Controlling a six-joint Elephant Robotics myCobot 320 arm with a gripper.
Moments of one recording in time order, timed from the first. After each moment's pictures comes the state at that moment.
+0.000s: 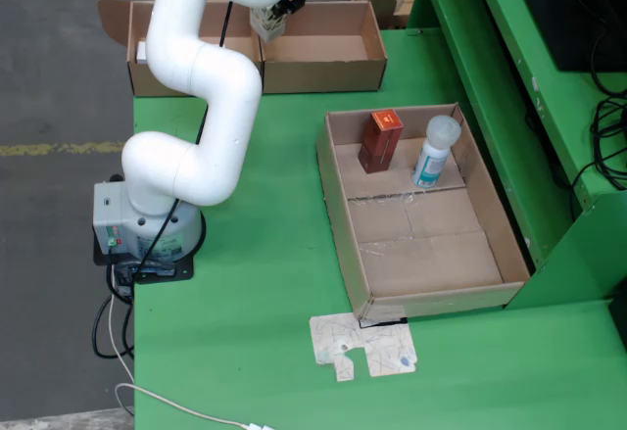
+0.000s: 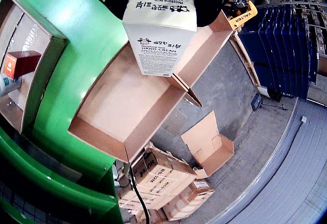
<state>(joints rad) 1.07 -0.68 -0.03 -0.38 1.78 0.51</state>
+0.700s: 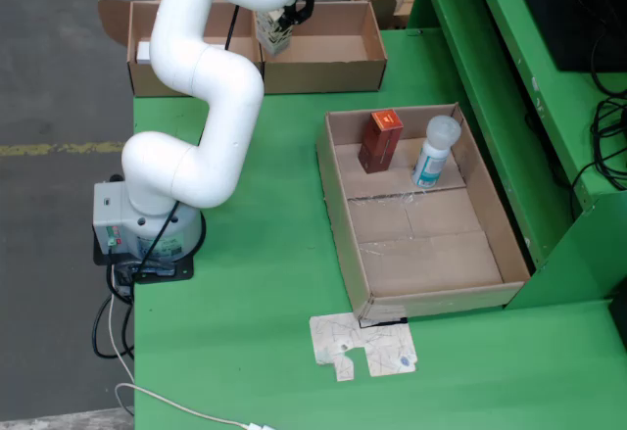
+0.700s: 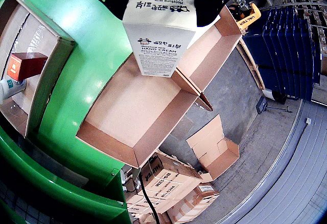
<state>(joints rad) 1.02 -0.69 -0.03 -0.43 1.79 0.46</state>
